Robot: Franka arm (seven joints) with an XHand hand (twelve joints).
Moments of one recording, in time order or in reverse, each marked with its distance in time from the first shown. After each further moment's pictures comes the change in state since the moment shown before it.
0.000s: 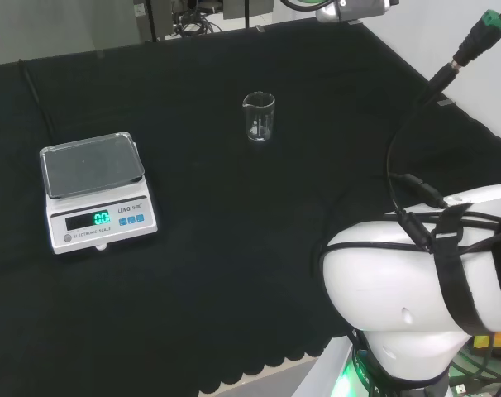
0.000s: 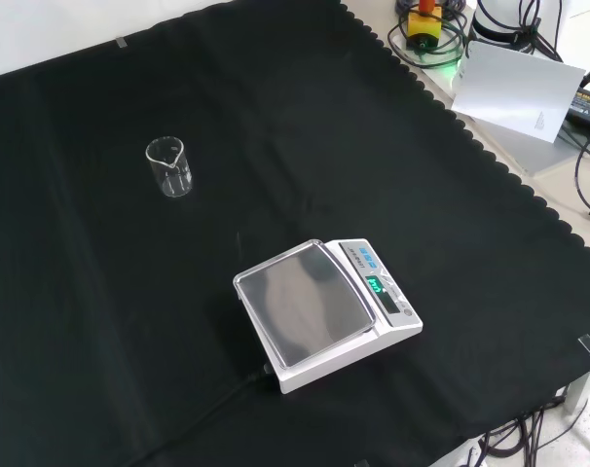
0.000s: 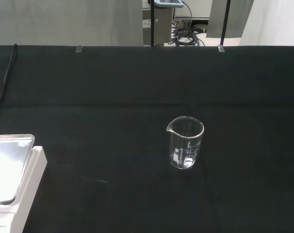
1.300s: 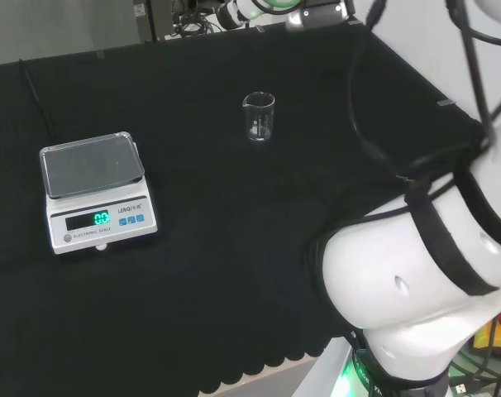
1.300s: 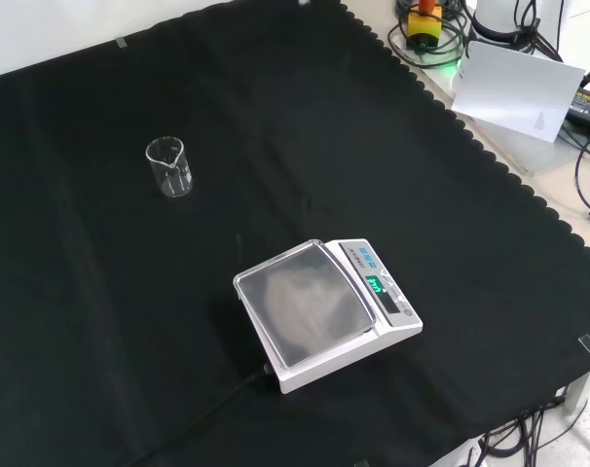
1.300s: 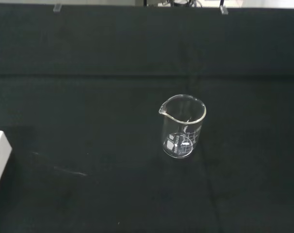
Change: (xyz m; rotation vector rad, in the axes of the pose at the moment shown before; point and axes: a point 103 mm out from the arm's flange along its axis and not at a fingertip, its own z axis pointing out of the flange) arm -0.007 0.118 0.077 0.125 -0.024 0.015
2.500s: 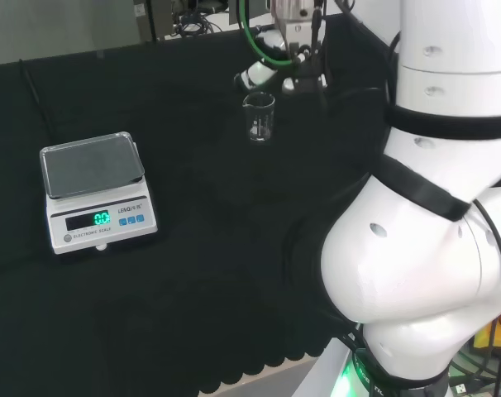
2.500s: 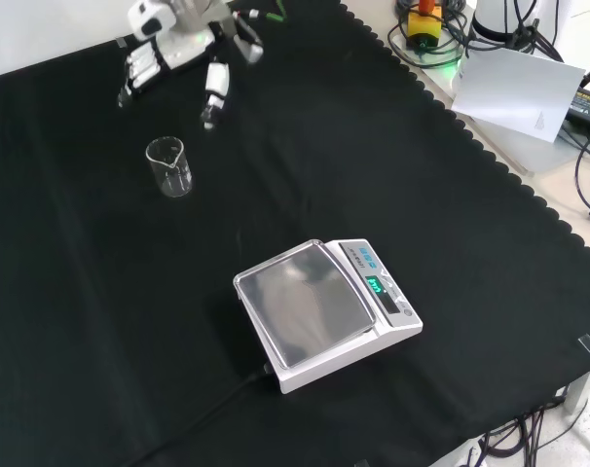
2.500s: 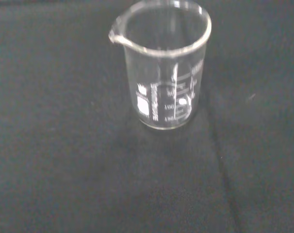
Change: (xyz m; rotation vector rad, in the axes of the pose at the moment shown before) arm -0.050 0.174 0.190 0.128 0.082 0.013
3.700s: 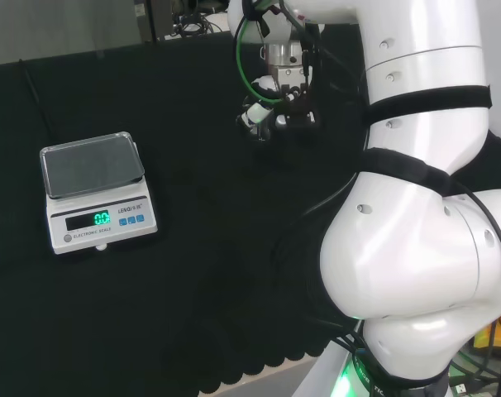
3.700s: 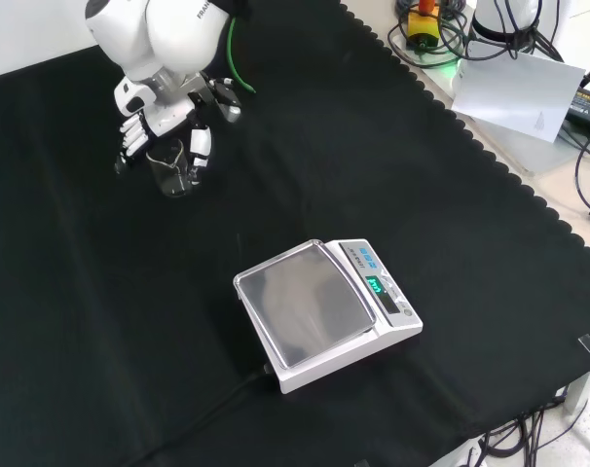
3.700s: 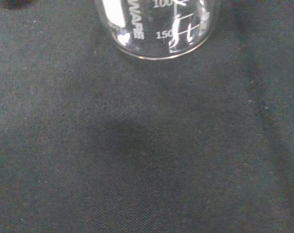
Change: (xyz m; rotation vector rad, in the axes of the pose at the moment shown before) arm -0.008 0.073 0.098 0.095 0.015 -0.012
